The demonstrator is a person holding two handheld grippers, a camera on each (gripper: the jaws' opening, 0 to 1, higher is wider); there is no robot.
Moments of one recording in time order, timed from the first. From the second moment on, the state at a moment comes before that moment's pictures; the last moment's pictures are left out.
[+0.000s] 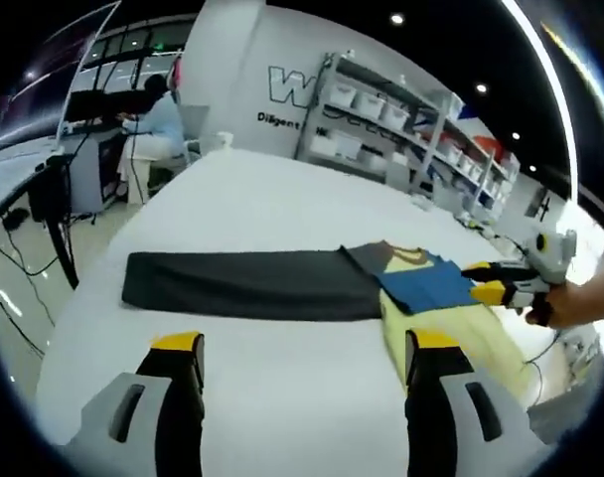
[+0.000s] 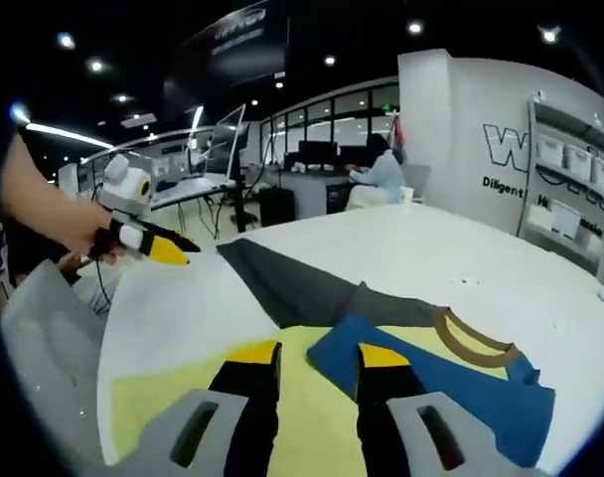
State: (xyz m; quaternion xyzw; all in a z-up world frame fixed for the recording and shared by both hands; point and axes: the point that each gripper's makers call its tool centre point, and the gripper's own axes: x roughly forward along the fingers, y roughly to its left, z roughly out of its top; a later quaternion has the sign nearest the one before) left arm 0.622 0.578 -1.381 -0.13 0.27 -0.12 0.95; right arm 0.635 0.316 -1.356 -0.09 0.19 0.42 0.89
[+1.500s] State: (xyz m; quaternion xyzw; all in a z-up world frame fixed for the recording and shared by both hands) left arm 0.690 0.647 -1.353 -0.28 0.17 0.03 0.94; right arm 0.630 0.243 -1.325 -0.09 0.17 0.38 0.91
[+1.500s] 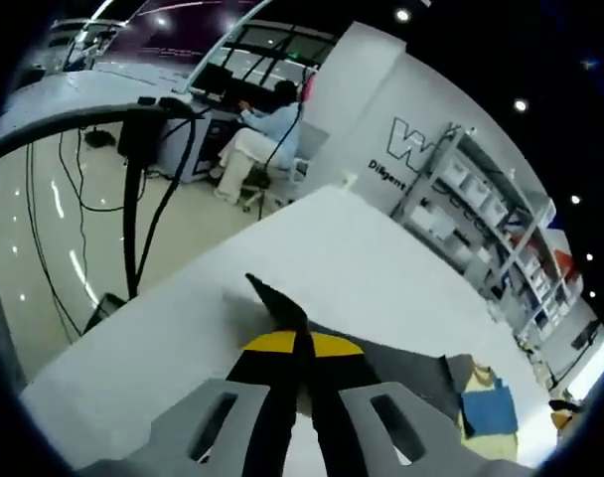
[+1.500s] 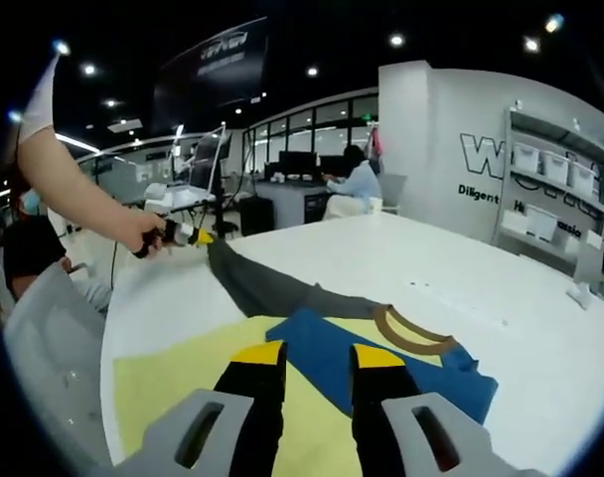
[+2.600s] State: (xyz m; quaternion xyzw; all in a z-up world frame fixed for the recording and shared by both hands) left arm 0.748 0.518 -1.223 -0.26 0.06 -0.19 0.94; right arm 0.615 0.222 -1.328 -0.06 0.18 0.35 0.92
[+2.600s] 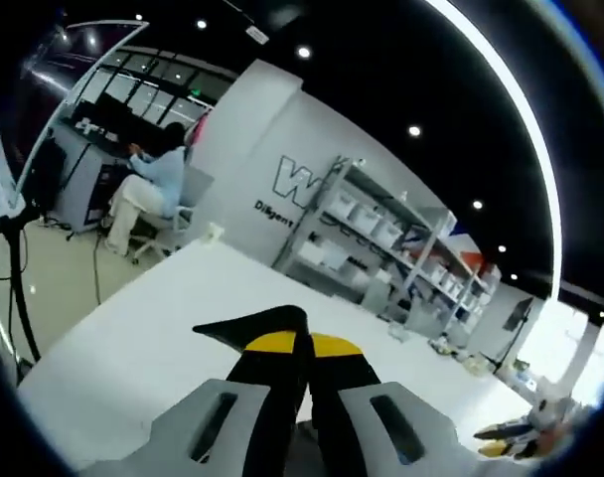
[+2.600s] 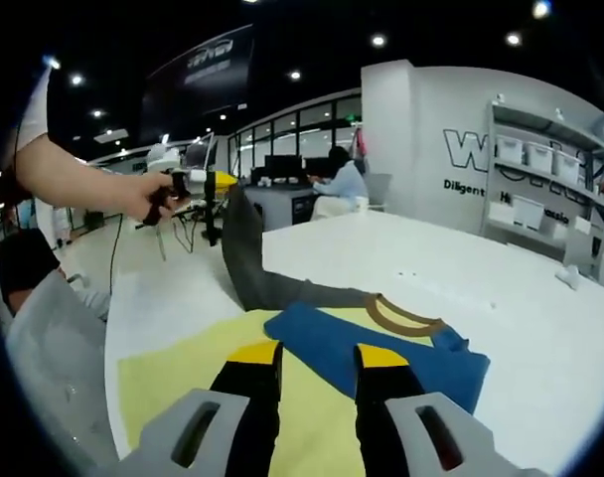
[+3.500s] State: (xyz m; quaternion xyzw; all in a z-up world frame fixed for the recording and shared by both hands) left arm 0.734 0.231 -1.317 -0.13 0.17 -0.41 0.89; right arm 0.611 0.177 -1.343 -0.05 0.19 0.31 0.93
